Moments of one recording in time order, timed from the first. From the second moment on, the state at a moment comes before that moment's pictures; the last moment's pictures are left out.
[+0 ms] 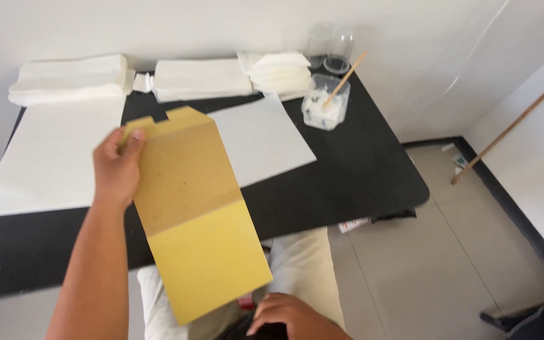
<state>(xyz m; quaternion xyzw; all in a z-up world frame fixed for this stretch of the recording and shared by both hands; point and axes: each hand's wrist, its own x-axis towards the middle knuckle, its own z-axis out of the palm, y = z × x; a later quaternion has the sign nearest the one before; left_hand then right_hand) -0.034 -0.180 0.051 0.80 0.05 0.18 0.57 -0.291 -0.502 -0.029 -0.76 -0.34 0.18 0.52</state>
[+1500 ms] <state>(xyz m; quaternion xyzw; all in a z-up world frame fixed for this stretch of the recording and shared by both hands) -0.011 -0.212 0.045 0.70 0.07 0.17 0.69 -0.242 -0.512 0.082 -0.56 -0.47 0.41 0.54</state>
